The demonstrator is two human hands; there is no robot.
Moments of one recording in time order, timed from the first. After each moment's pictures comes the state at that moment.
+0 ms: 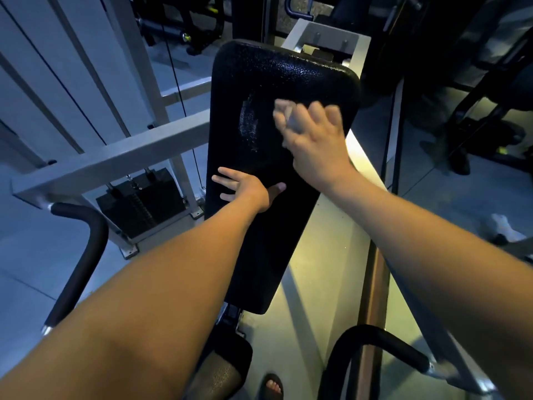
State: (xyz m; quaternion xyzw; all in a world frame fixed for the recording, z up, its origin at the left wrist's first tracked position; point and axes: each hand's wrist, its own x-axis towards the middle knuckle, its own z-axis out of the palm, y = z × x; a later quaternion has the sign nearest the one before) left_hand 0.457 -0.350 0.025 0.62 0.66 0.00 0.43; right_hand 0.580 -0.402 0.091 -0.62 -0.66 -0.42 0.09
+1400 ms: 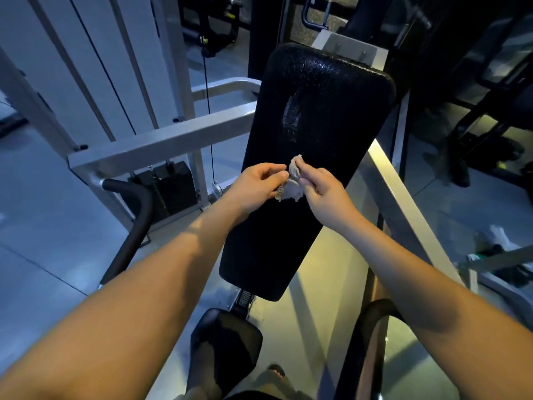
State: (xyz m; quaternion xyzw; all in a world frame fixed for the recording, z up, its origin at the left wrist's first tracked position) left_hand 0.318 -0.363 0.048 0.63 0.34 0.20 0.67; right_hand 0.473 -0.475 0.062 -0.74 -0.56 0.18 0.32
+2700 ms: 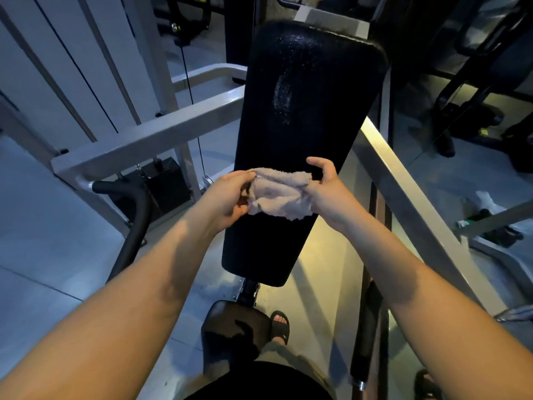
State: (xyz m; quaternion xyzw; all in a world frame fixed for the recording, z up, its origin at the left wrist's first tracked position) left_hand 0.275 -0.360 0.025 0.42 0.37 0.18 0.81; right_hand 0.446 -0.492 0.050 -0.71 -0.26 0.42 0.50
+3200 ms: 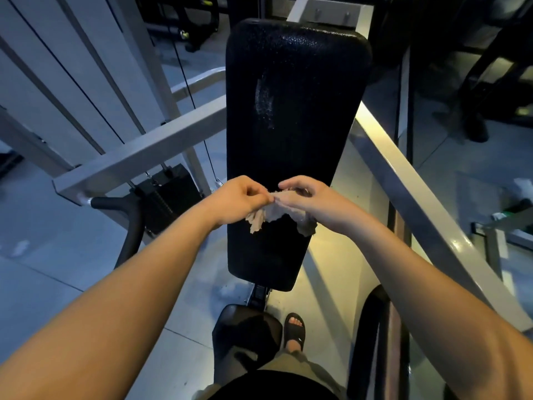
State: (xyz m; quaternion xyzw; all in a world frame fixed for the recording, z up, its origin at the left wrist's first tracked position) left_hand 0.315 -0.364 0.046 0.82 0.33 0.02 0.47; right_hand 0.487 -0.500 0.043 -0.70 -0.44 0.43 0.37
